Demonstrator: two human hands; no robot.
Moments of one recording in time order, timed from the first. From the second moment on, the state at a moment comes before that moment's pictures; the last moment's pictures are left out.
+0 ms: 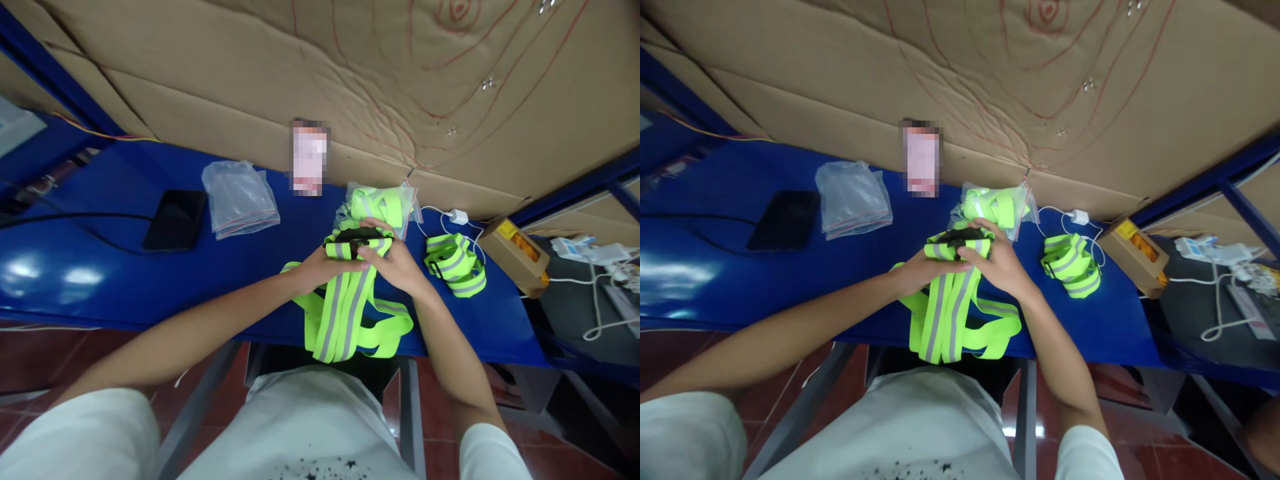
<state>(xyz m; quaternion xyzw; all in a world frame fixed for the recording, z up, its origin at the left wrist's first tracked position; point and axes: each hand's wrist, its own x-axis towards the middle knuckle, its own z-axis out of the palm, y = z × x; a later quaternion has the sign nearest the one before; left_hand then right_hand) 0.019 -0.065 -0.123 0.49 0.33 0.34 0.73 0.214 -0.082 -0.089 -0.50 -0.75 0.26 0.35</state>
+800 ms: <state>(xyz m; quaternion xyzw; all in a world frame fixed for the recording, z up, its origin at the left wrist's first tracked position) 0.006 -0.071 -0.102 0.49 0.20 0.26 0.81 0.198 -0.048 -0.031 -0.51 -0.75 0.33 0.28</state>
